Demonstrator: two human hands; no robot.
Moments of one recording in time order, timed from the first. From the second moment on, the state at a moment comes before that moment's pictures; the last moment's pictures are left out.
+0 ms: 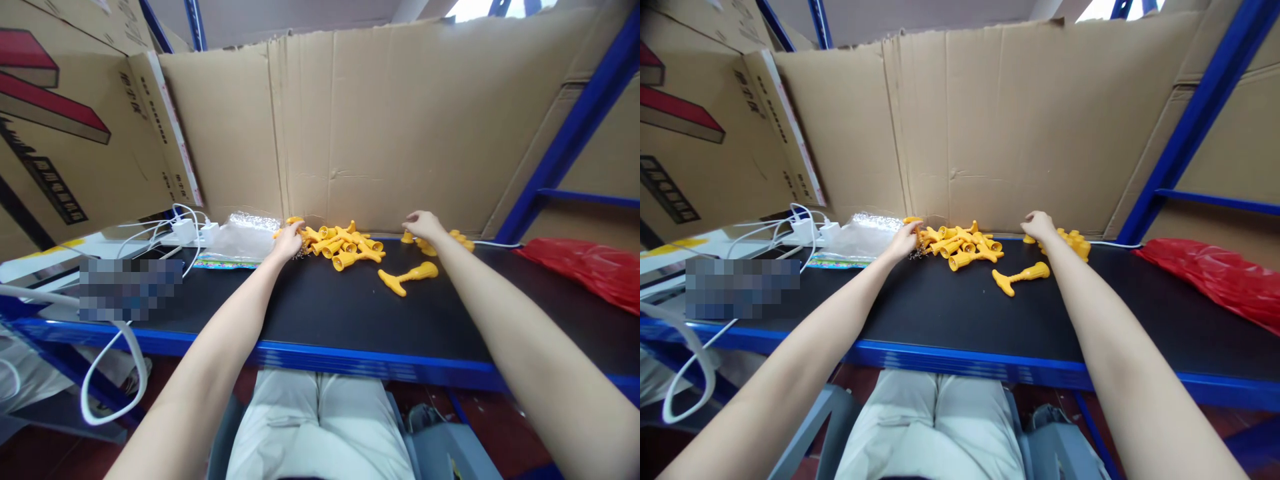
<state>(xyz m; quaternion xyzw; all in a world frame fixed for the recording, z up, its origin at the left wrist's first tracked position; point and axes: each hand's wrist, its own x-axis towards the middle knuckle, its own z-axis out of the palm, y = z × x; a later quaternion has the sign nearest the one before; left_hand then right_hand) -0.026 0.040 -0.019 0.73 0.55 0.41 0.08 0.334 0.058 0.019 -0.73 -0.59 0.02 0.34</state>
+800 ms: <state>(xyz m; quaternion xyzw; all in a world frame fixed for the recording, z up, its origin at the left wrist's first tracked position) -0.022 0.063 -0.029 0.77 0.57 0.29 0.02 0.158 0.026 -0.004 -0.49 -0.86 0.01 0.14</state>
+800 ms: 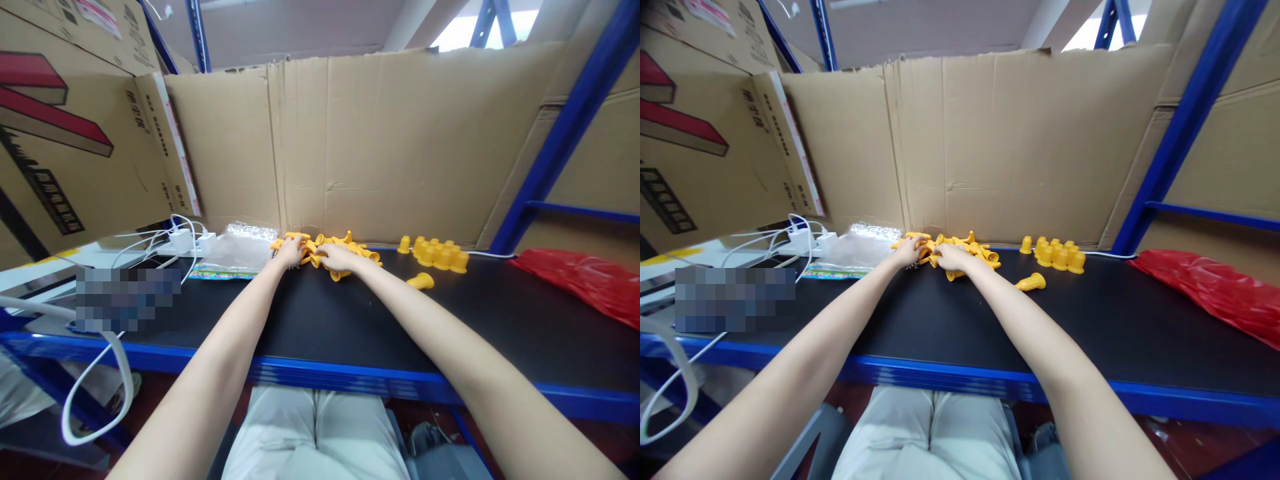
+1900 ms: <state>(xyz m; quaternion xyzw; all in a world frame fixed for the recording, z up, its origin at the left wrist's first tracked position) -0.011 0.034 -0.030 0.77 0.59 0.22 -0.09 0.206 0.017 0.043 -0.53 -0.75 -0.06 0.39</state>
